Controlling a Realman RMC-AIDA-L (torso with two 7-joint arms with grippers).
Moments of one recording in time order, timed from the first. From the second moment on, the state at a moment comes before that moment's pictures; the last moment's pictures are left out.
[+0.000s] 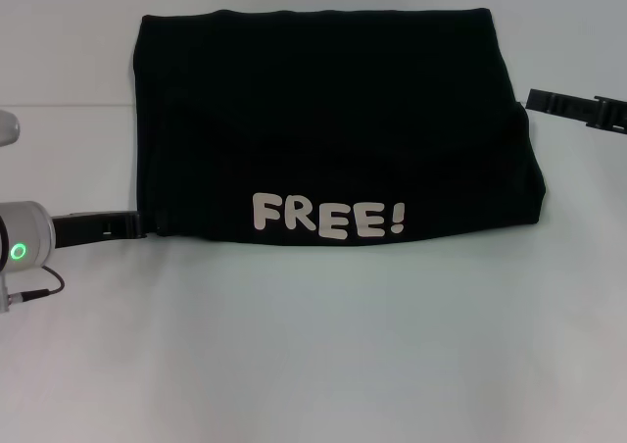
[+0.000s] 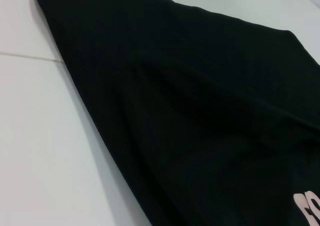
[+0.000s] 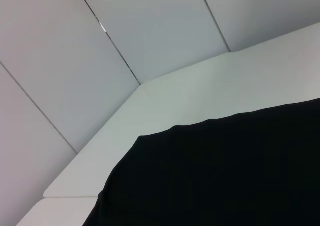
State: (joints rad) left arm -0.61 -2.16 0.51 0.76 2.41 1.06 -2.04; right arm 0.64 1.97 -0.55 -0.64 -1.98 -1.24 1.92
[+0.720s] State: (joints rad) left arm -0.61 -2.15 0.50 0.79 2.43 1.09 -2.04; right arm 0.66 1.94 -0.56 -0.64 -2.22 -1.25 2.02
